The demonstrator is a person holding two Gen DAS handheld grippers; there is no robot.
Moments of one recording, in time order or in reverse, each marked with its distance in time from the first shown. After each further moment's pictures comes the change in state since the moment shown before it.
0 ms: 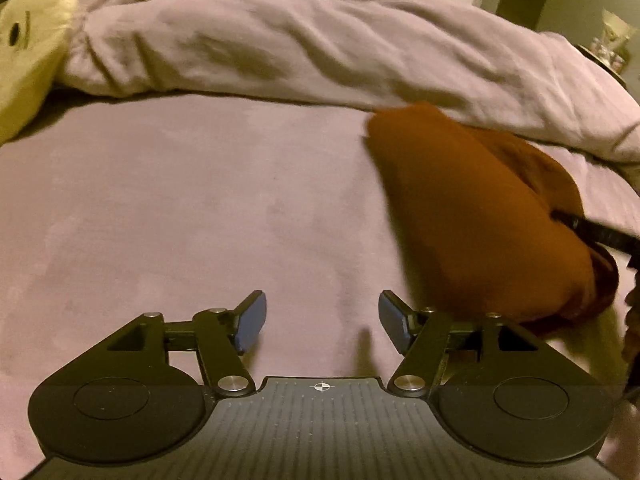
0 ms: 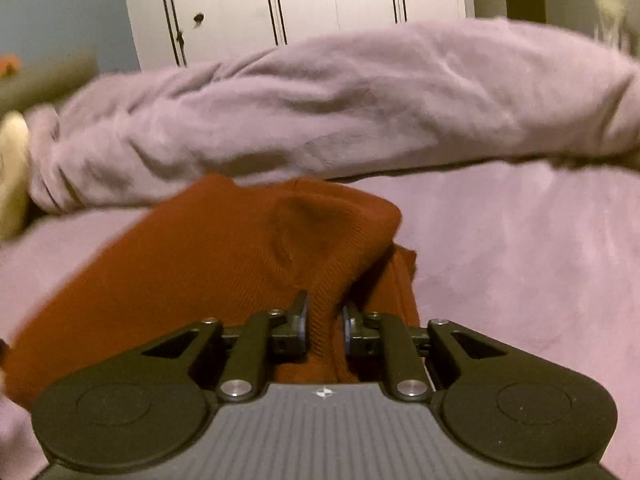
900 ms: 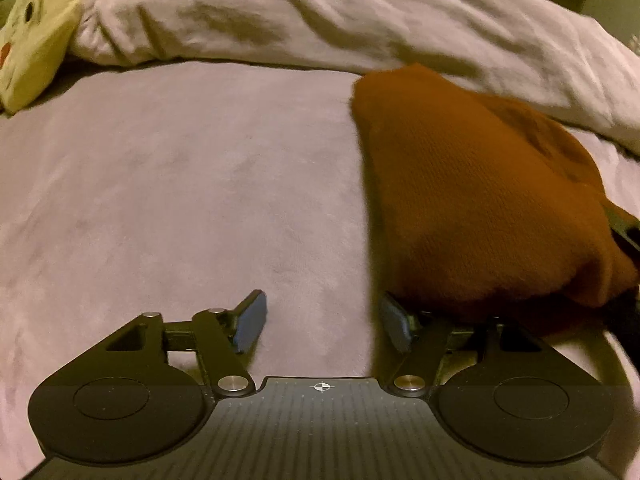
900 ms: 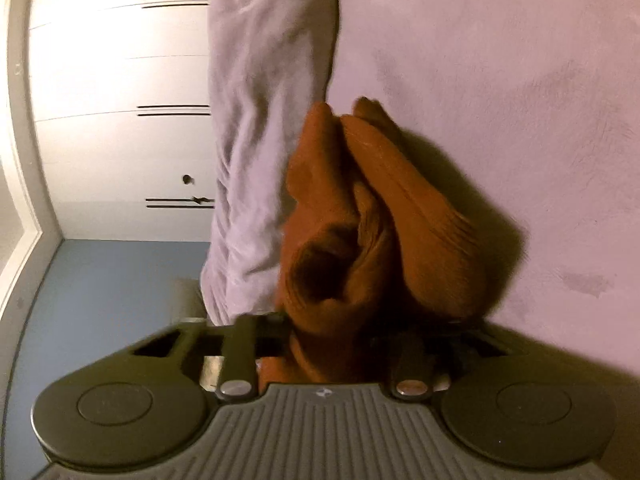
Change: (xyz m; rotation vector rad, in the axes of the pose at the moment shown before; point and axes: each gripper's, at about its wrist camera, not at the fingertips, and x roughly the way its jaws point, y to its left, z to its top) left arm 0.029 -0.044 -0.012 -0.089 0.038 0.124; right arm -0.007 -0.063 -0.078 1.082 0.050 0.524
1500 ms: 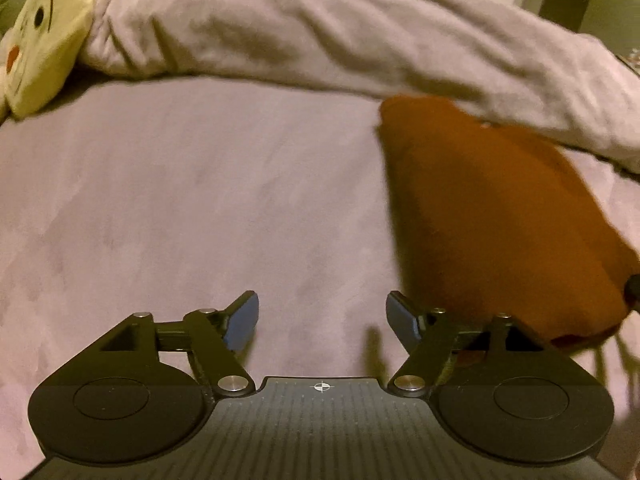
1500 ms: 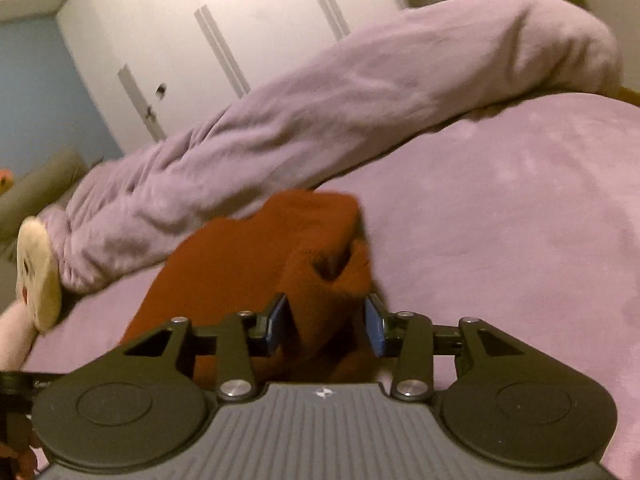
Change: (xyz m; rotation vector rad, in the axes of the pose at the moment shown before) left arm -0.025 0.011 0.013 0.016 -0.038 -0.027; right arm -0.045 0.064 -0.021 -0.822 -0.201 -0.412
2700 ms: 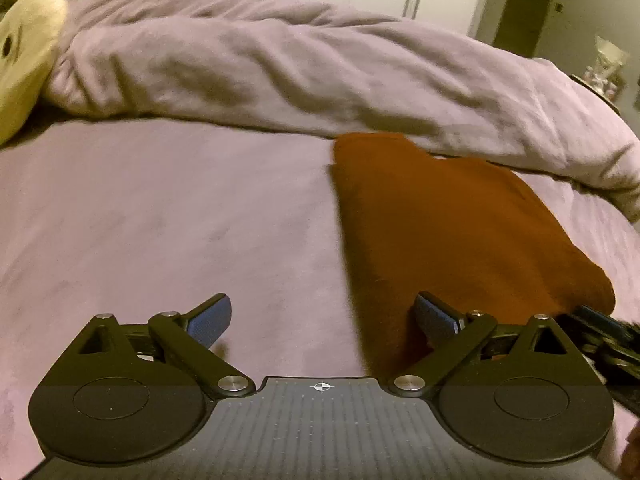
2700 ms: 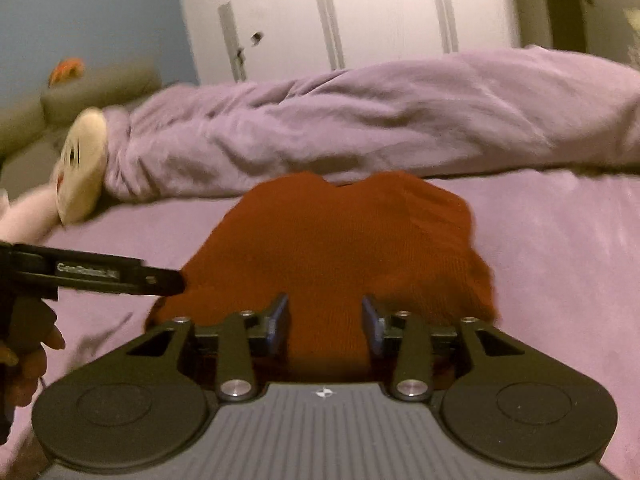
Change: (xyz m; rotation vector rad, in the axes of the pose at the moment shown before) left arm 0.007 0.004 0.000 0.025 -0.105 -0.124; right arm 0.005 0.057 -0.027 -0.348 0.044 0.119
